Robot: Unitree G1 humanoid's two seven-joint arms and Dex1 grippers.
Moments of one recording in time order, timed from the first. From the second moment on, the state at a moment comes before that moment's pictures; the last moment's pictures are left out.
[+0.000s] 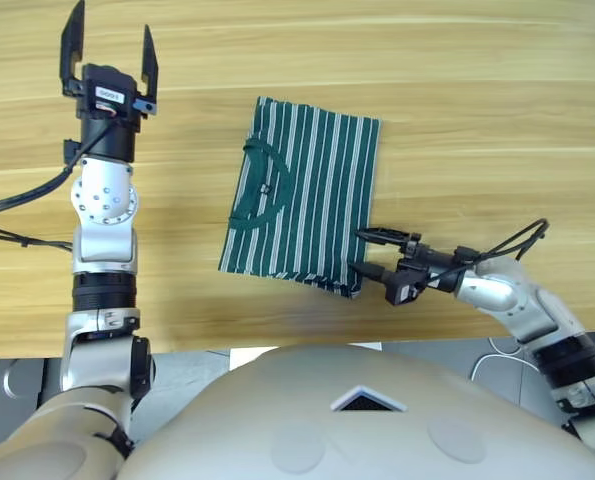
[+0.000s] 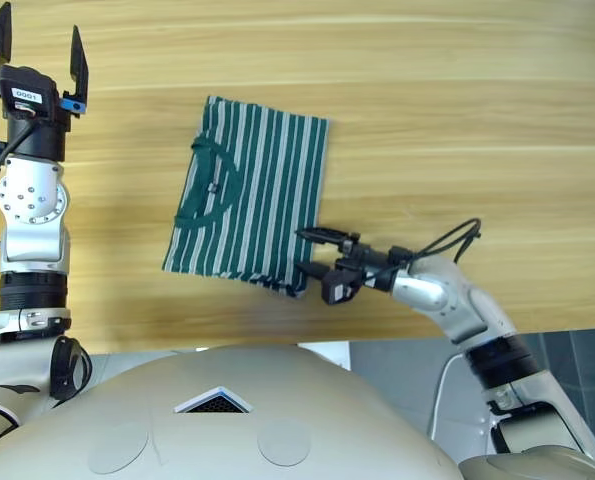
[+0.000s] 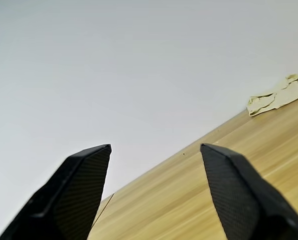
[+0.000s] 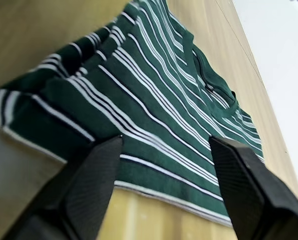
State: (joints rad) left arm -0.15 0.45 0.08 0.22 0.17 -0.48 -0.01; right arm 0.15 -0.75 0.38 0.00 -0.41 -0.70 0.48
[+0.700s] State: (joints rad) left arm 0.05 0.83 -0.09 0.34 0.39 -0.89 -0.34; right arm 0.26 -0.82 -0.01 -0.15 -0.15 -0.69 0.42
